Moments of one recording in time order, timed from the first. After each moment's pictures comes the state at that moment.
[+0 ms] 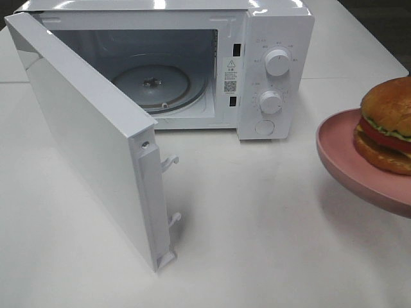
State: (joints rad) left arm 0.07 0.00 -0.50 -0.05 1.04 0.01; right arm 0.58 0.73 -0.39 -0.48 0.74 -0.76
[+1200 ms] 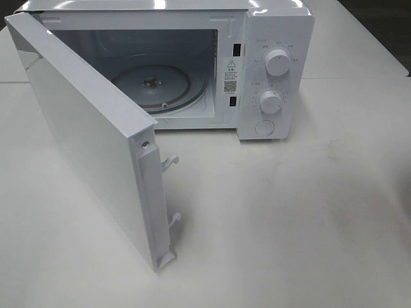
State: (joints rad) left arm 0.07 0.00 -0.50 -0.05 1.04 0.01; right arm 0.58 0.88 -0.40 -0.80 0.90 0.13
